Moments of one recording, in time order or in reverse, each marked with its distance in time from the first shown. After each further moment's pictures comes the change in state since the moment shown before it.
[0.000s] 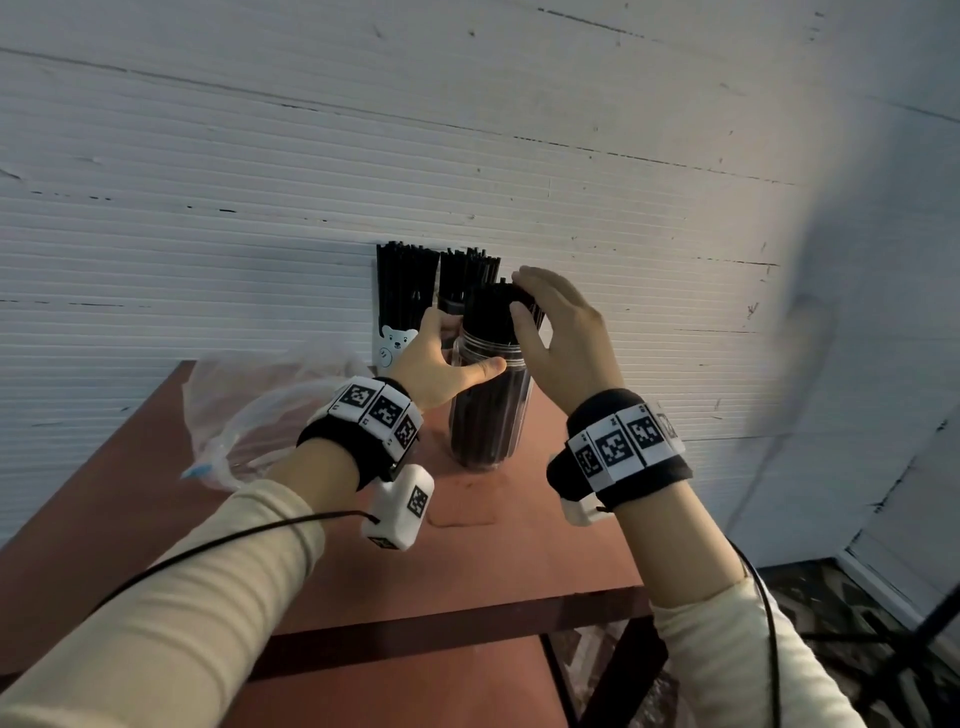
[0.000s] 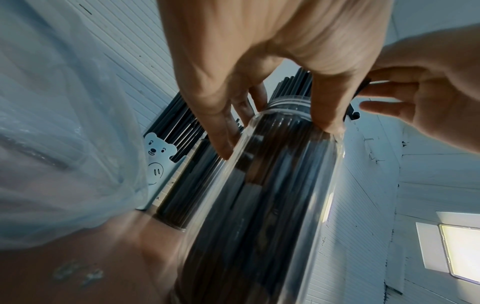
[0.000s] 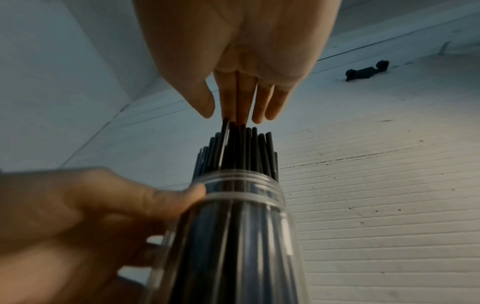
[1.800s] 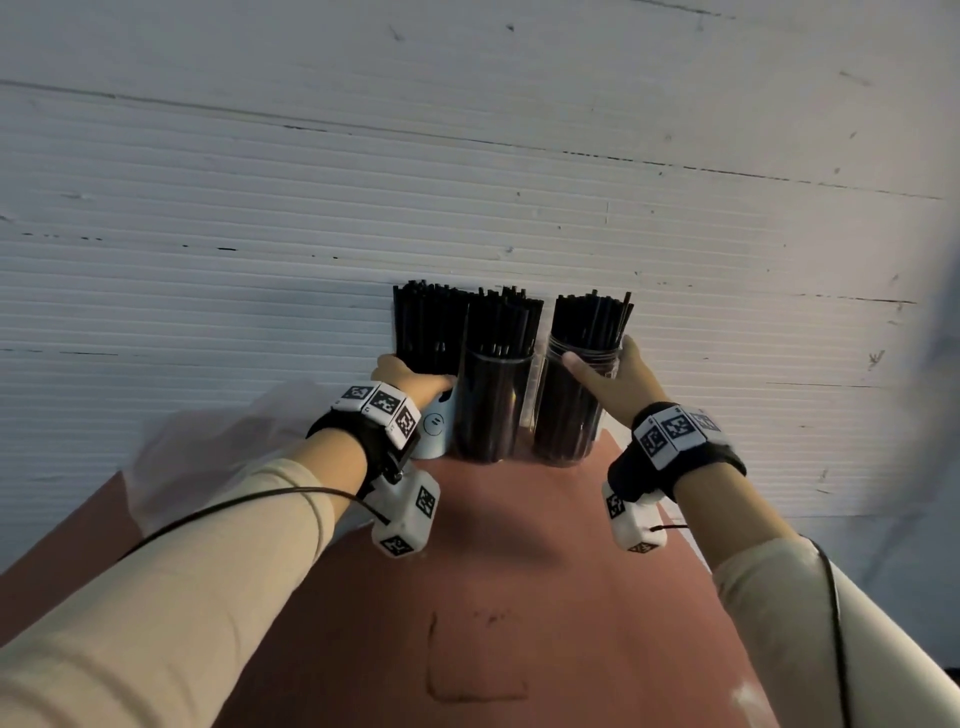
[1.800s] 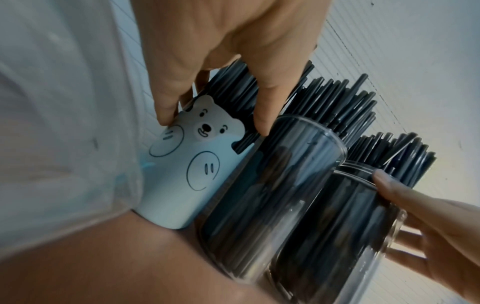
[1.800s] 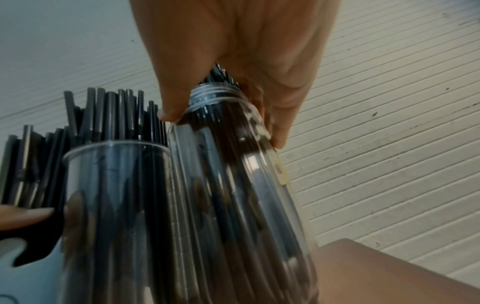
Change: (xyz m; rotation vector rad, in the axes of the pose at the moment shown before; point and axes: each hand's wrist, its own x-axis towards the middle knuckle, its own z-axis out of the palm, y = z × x) left_hand 0.132 -0.061 -0.030 0.098 0.328 -0.506; right_hand 0.063 0.153 0.079 0.193 -0.302 0.693
